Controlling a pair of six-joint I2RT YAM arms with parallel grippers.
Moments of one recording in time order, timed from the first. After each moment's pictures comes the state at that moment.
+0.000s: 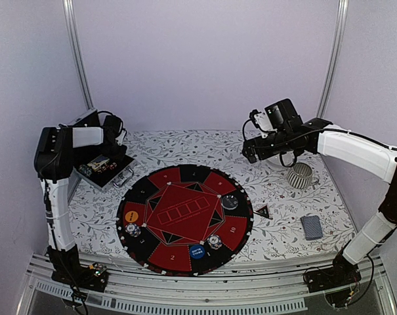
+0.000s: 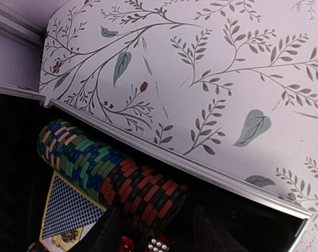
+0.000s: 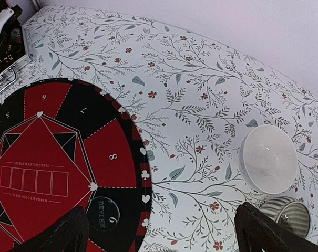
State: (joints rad) left arm -0.09 2.20 1.63 -0.42 -0.27 0.17; right arm 0.63 1.57 1.36 -0.53 0.16 0.10
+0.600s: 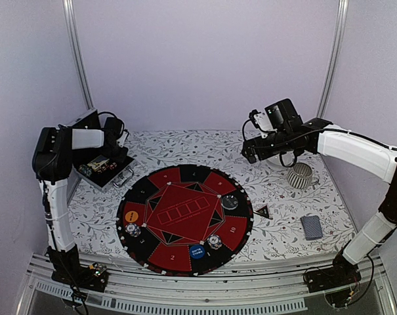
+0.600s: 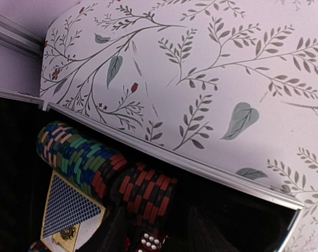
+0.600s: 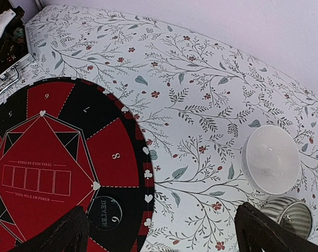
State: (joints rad) left arm -0.11 2.16 1.55 -0.35 -0.28 0.22; right arm 0.63 1.57 1.36 -0.53 0.15 0.10
